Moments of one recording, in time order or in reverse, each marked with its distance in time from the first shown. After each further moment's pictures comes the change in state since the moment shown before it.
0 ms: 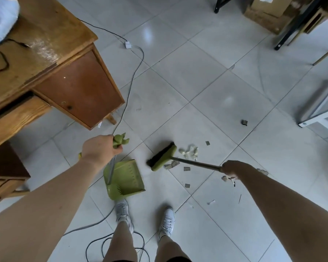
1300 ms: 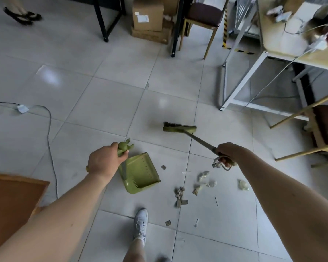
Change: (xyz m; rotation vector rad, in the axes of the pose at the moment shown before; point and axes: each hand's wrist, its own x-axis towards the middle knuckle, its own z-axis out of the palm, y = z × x) left_hand 0.240 0.266 -0.067 -0.072 0.158 0.558; right_hand -0.013 0.175 -0.148 1.379 0.082 0.505
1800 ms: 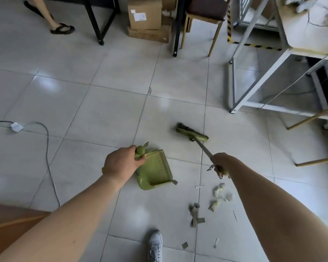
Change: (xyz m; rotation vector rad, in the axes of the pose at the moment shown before) left_hand 0.167 -0.006 0.014 -0.061 -0.114 0.081; right_hand 0.112 -0.126 0.058 -0.035 -0.073 0.118
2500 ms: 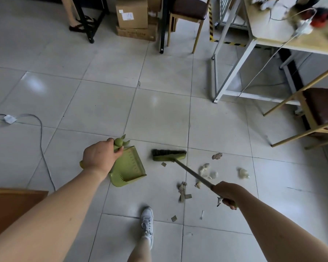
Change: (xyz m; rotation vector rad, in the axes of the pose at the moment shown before) left_hand -0.141 -0.010 0.008 0.204 0.115 -0.004; right_hand -0.109 0.241 0.066 -0.210 -0.072 0.071
